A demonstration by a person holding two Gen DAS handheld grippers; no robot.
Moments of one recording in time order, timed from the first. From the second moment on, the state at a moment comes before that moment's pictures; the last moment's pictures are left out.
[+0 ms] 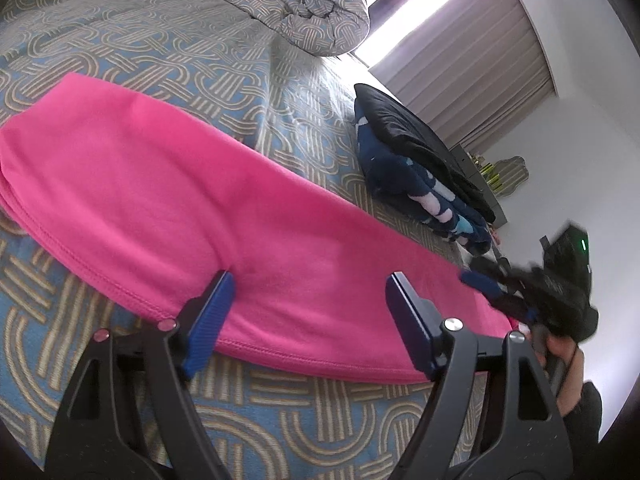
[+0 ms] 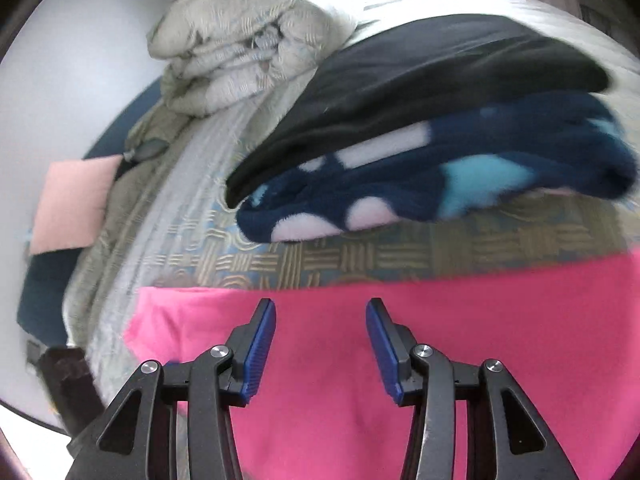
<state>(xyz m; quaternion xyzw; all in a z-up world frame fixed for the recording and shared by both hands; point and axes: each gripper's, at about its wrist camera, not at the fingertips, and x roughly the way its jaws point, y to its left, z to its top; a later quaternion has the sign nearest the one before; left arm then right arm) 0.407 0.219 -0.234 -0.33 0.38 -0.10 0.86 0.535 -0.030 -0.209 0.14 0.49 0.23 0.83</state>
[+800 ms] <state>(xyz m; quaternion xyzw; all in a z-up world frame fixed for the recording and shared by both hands) 0.407 0.219 -0.235 -0.32 0.38 -0.10 0.86 0.553 -0.434 -0.215 0.34 0.38 -0.07 0.86</state>
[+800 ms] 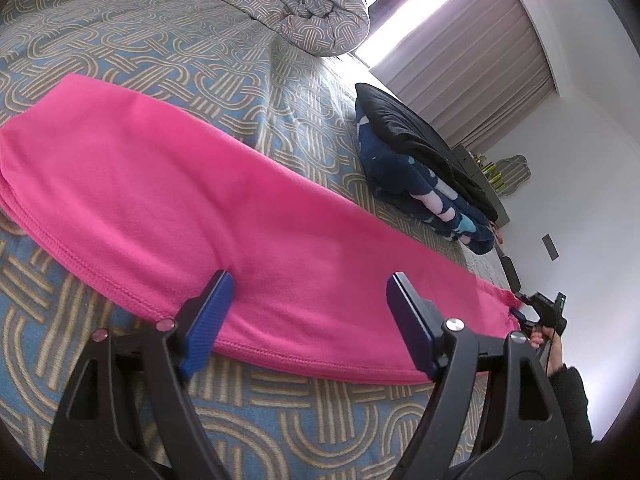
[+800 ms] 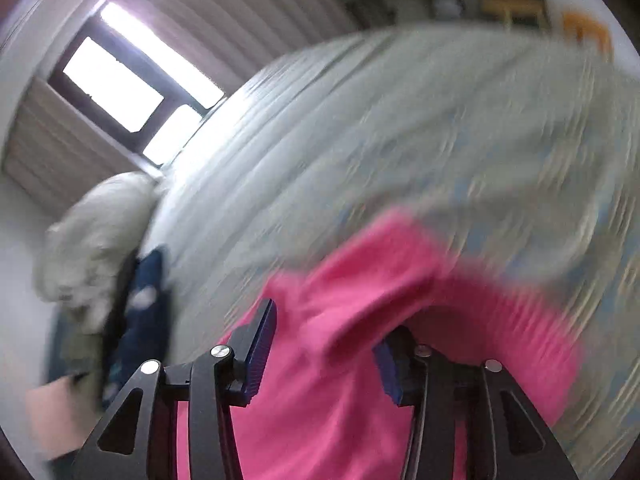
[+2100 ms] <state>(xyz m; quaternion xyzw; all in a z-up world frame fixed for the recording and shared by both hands) 0.378 0.257 -0.218 -0.36 0.41 -0.09 0.84 0.405 -0.232 -0.220 0.03 0.48 0.06 0.87</state>
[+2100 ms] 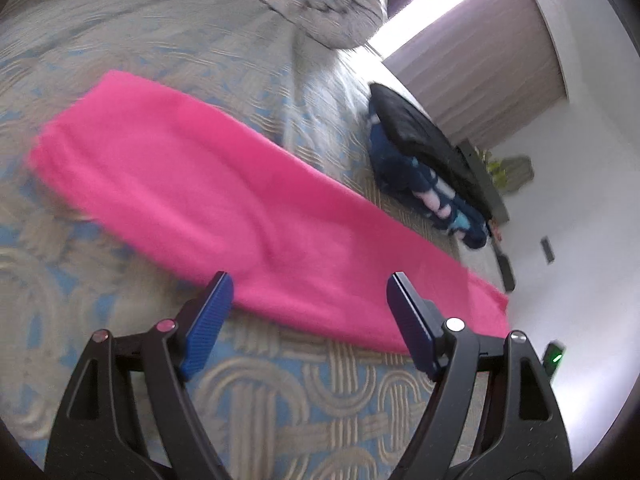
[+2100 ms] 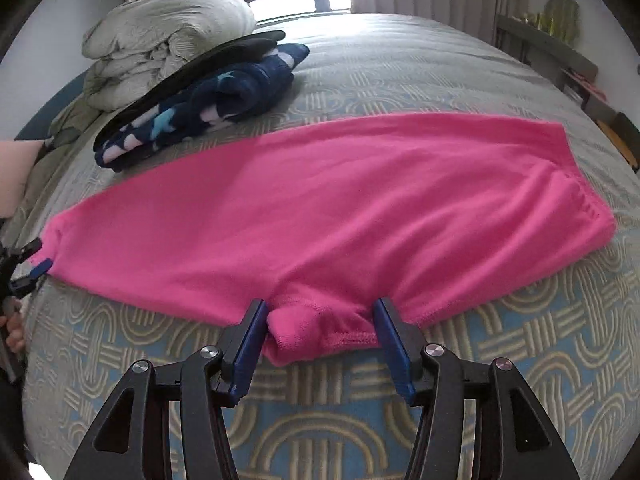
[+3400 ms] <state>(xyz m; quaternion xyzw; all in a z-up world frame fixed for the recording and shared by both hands) 0.408 0.348 -0.261 -0.53 0.38 0.09 0.75 0.398 -0.287 -0.234 0.23 0.41 0.15 0.87</state>
